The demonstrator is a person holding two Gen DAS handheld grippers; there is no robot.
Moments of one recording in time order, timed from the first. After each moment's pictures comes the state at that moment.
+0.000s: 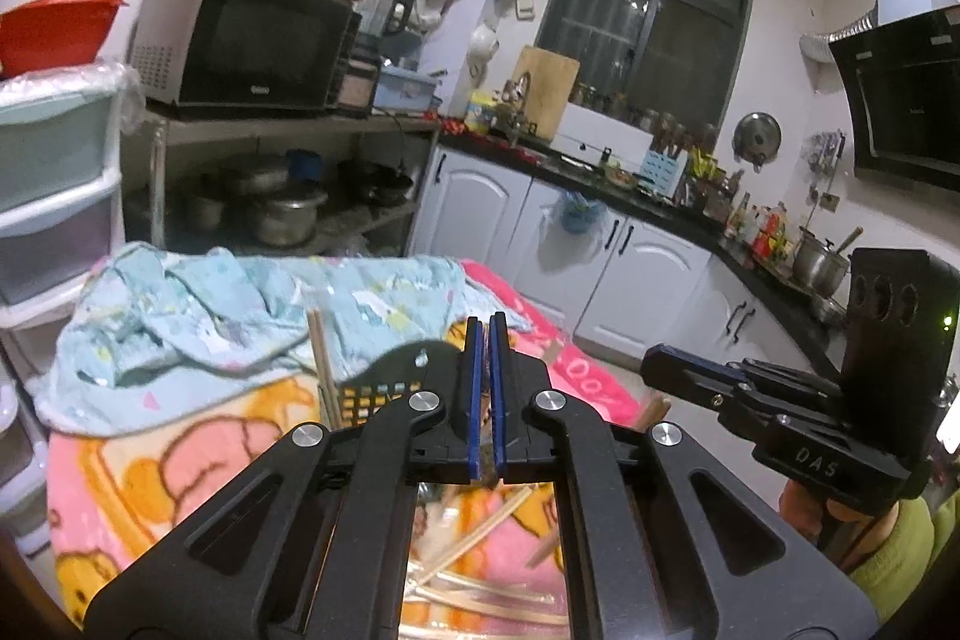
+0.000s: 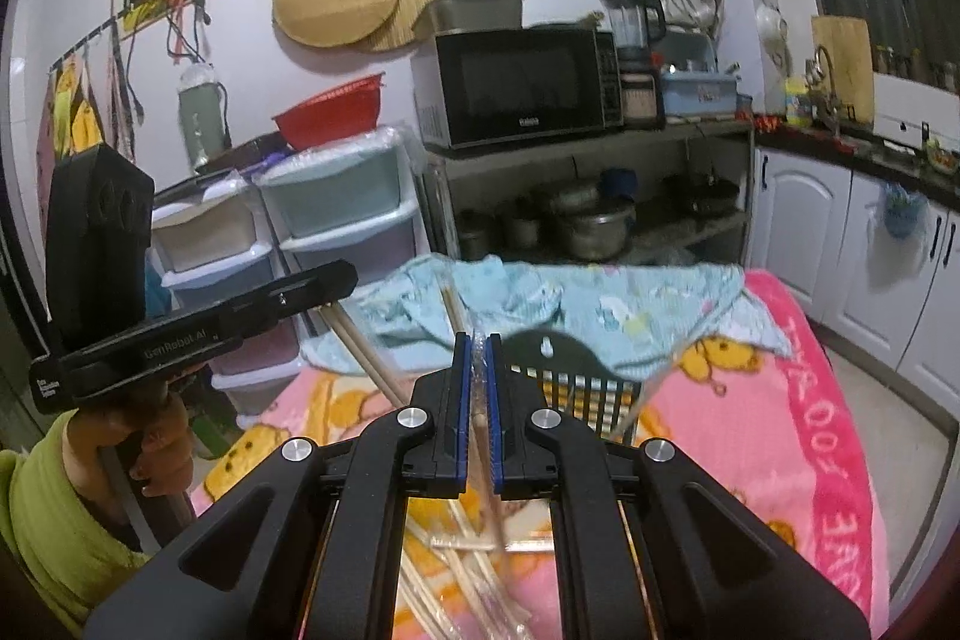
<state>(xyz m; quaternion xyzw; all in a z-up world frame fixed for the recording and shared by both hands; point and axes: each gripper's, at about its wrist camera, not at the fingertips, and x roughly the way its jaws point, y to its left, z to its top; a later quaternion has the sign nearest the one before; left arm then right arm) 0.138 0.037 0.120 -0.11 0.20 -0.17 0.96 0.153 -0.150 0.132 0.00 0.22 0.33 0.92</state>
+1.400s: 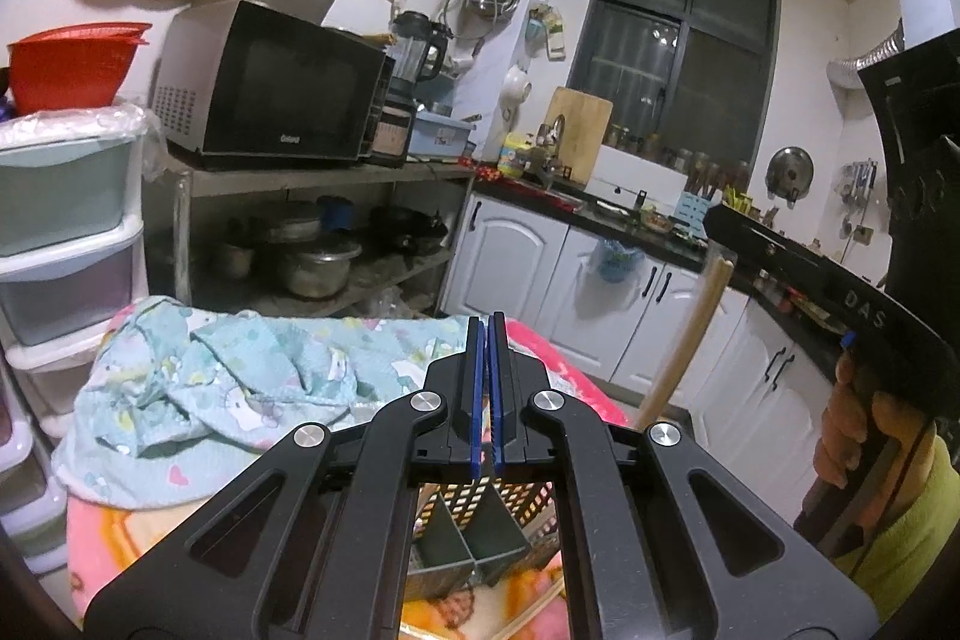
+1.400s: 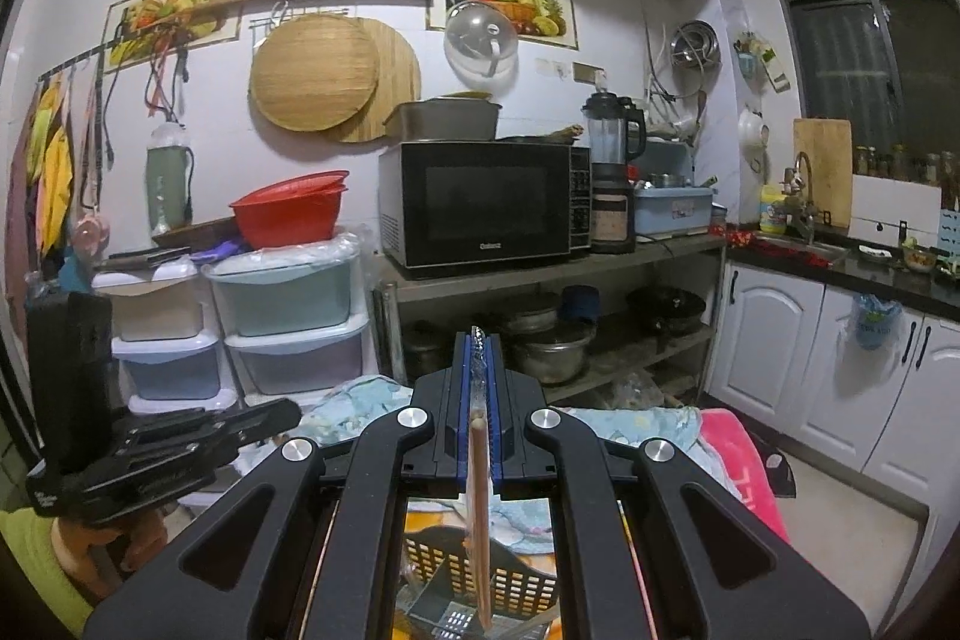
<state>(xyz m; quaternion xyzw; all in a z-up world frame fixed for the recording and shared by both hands) 0.189 0.058 0.137 -0.12 0.16 -0.13 0.97 0.230 -0.139 0.201 -0.01 0.11 0.29 0.95</state>
